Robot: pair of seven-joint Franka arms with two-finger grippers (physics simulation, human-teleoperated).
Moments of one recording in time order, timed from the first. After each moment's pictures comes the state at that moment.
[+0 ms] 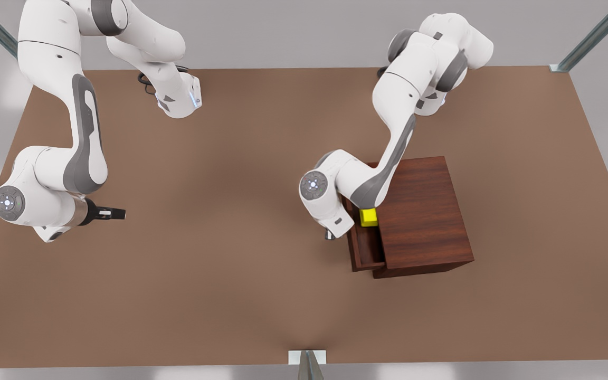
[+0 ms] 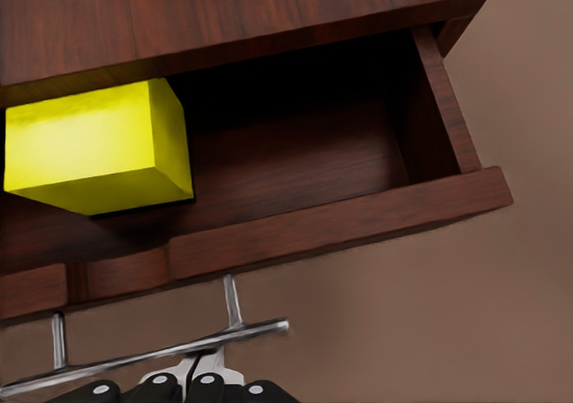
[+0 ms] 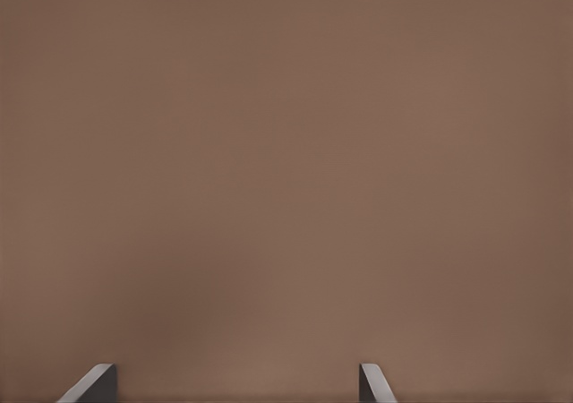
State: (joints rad) left arm -0.68 0.83 0.01 -1.10 0.20 1.79 -2.17; right arm -0.10 0.32 0.00 -1.69 0.02 1.76 -0.04
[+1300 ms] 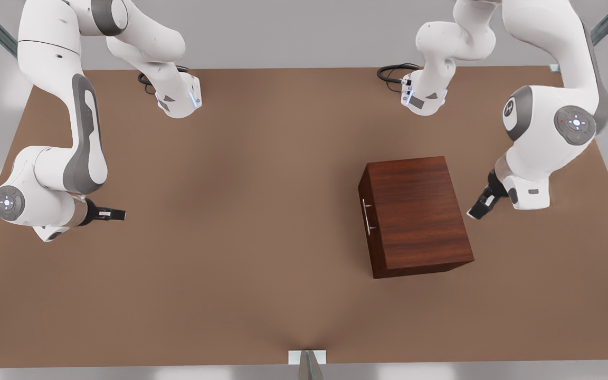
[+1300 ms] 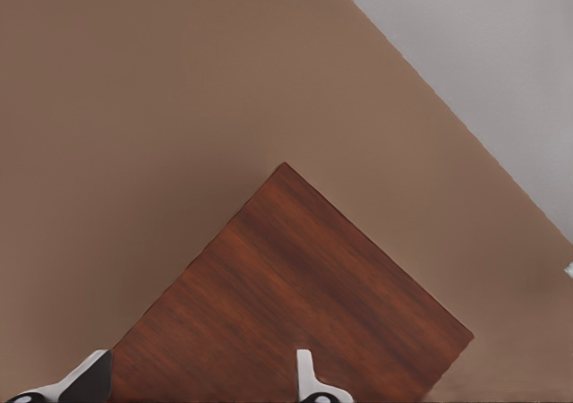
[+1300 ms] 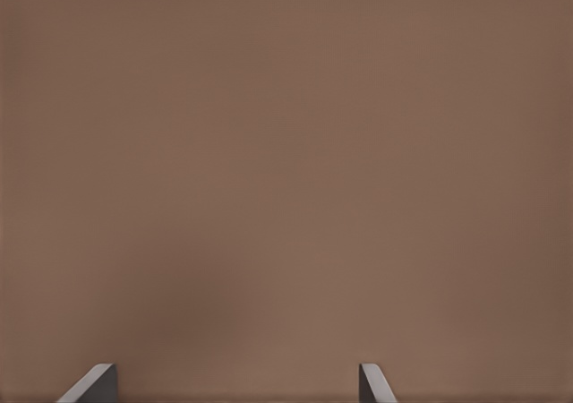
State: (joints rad) left arm -0.21 0.11 0.07 -1.67 -0.02 1.85 -0.90; right arm -0.09 0.32 0.00 -1.69 0.02 1.76 -0.01
